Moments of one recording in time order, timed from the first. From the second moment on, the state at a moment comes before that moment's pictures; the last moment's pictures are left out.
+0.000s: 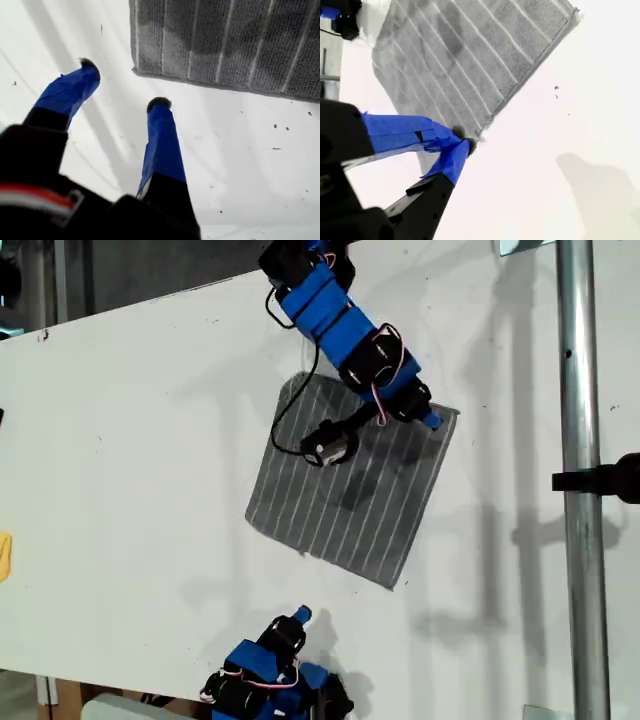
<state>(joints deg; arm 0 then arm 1) 2.1 127.5 111.0 86.3 -60.3 -36.7 65.0 56.2 91.9 83.4</state>
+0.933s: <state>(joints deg) 2.0 127.9 114.4 83.2 -61.8 -35.9 44.9 52.9 83.1 84.9</state>
